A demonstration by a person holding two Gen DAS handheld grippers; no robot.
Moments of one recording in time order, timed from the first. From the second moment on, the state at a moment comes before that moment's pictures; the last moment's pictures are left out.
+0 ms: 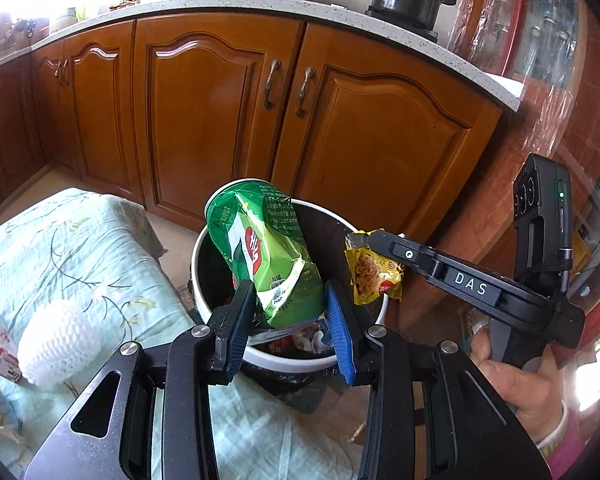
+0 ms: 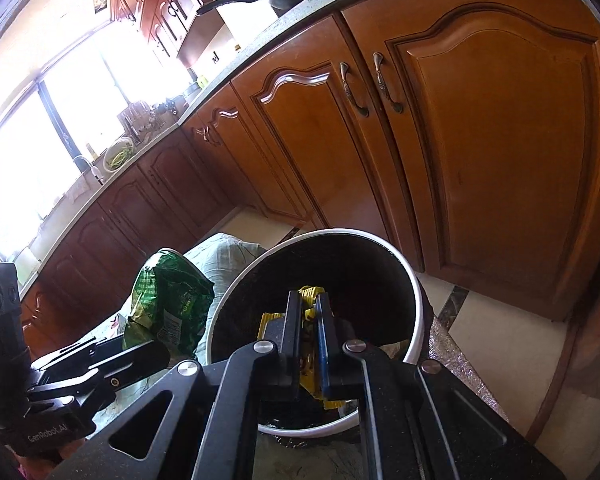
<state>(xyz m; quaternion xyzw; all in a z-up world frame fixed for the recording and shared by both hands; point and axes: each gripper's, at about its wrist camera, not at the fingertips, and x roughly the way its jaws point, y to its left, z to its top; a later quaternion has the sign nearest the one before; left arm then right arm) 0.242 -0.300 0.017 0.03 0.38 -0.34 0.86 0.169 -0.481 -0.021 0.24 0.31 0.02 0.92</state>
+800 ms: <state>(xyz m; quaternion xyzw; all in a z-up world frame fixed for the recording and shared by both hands) 0.262 -0.319 -0.007 0.03 0.42 -0.34 0.84 0.171 -0.492 -0.028 0.26 0.31 0.00 0.92</state>
